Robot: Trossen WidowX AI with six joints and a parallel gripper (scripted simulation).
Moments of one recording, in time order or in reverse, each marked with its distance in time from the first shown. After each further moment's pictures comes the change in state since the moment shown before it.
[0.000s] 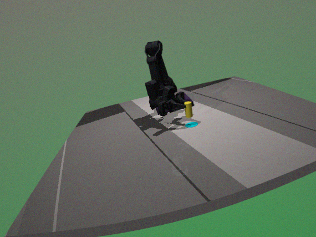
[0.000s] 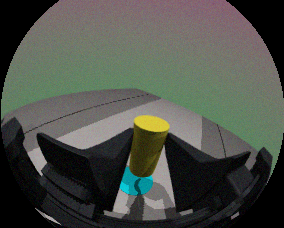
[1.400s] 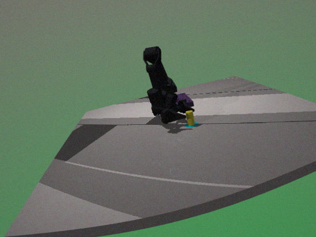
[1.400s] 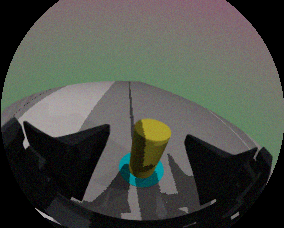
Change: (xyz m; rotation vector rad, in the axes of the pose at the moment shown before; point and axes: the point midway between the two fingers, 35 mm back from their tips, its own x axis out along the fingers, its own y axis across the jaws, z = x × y) arm 0.006 0.006 -0.040 -0.006 0.032 0.012
